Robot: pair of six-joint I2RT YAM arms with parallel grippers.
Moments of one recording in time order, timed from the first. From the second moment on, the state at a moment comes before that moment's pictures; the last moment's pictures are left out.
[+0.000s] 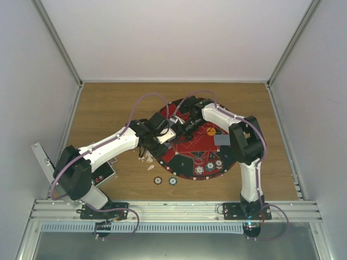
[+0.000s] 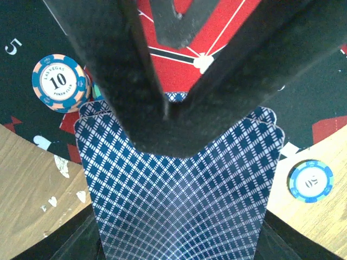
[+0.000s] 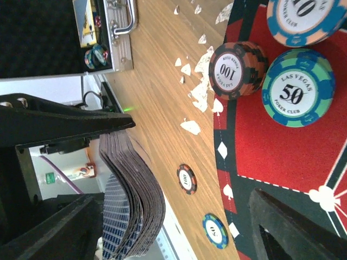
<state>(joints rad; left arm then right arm) -0.71 1.54 1.17 -0.87 0.04 0.15 0.51 2.08 1.59 -0.98 -1.00 0.02</state>
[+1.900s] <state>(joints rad) -0.72 1.54 1.17 -0.87 0.03 0.15 0.50 2.07 1.62 -1.01 -1.03 0.04</state>
